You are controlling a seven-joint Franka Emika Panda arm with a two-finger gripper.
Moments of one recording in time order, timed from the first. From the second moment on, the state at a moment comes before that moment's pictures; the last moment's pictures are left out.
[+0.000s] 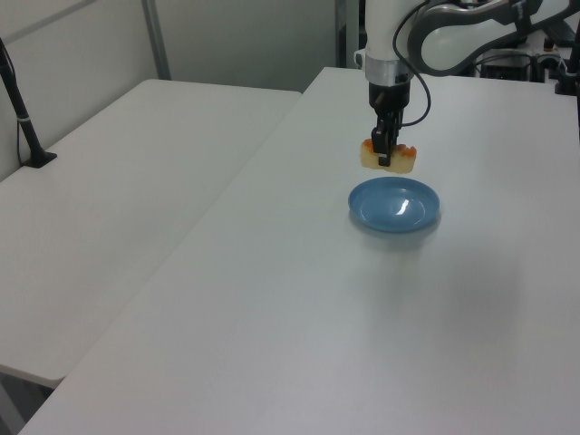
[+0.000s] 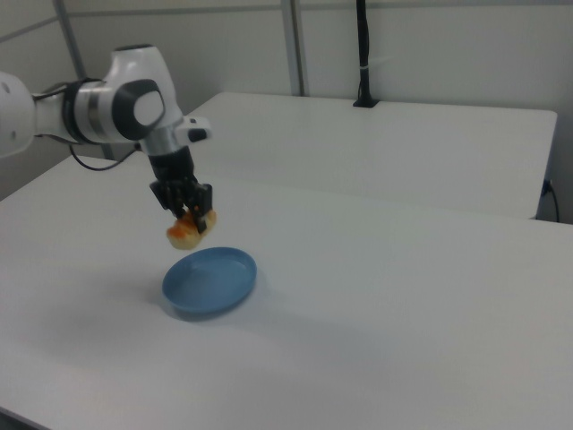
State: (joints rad) arm 0.07 0.22 0.07 -1.74 -0.11 1.96 0.17
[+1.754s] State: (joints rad) arm 0.01 0.21 0.05 -1.69 -0.13 1.82 0.19
